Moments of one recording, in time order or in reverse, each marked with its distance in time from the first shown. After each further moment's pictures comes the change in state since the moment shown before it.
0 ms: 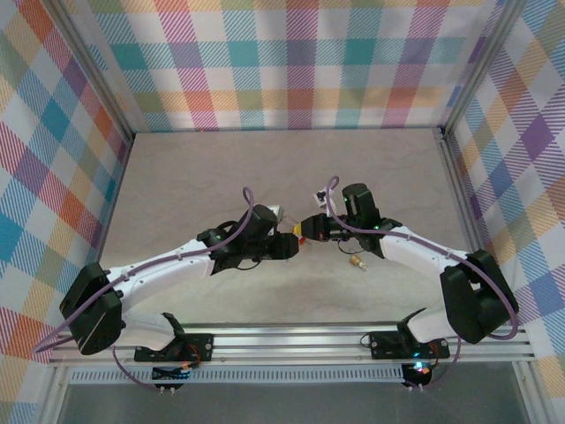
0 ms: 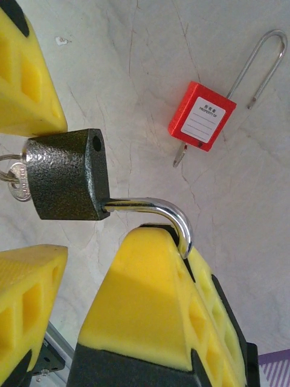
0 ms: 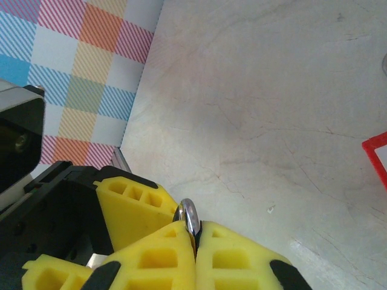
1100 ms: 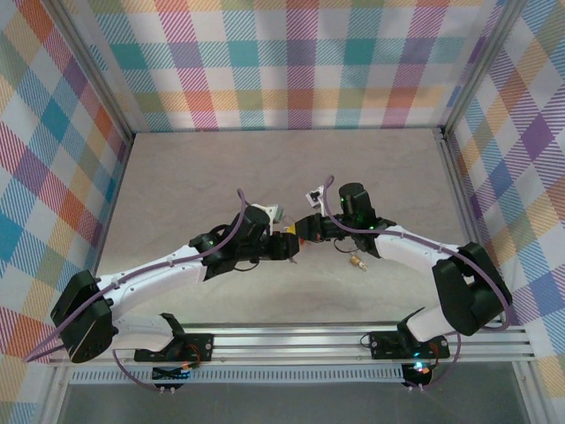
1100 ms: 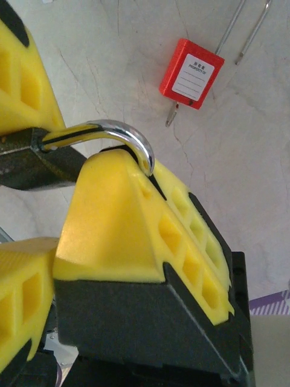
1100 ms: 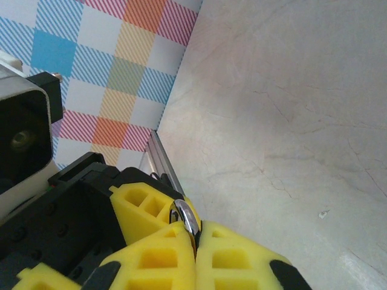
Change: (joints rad) left arm 0.000 -0.070 -0.060 0.110 0.065 -0.004; right arm 0.019 0.055 -0.002 0.134 -0.133 0.068
